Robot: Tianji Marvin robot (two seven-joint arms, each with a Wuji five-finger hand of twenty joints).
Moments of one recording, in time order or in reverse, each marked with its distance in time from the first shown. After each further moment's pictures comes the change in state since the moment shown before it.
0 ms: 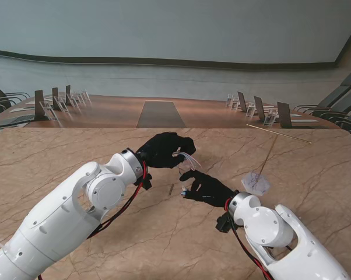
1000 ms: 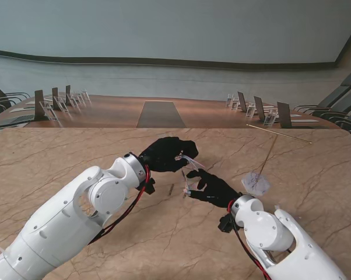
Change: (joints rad) left arm 0.021 0.000 0.015 -0.034 -0.035 0.060 -0.008; right arm -0.013 -0.015 0.006 0.053 -0.040 -0.018 -0.093; left_hand 0.000 0.000 -0.009 0.000 -0.001 0.008 0.000 0.000 0.023 0.000 0.022 0.000 0.023 0.000 0.012 0.000 0.013 0.000 0.000 0.000; right_hand -0.004 -0.024 0.019 -0.042 0.000 0.019 -0.090 -0.109 -0.023 0.000 0.003 0.009 0.011 0.000 0.000 0.000 0.010 0.001 0.004 -0.012
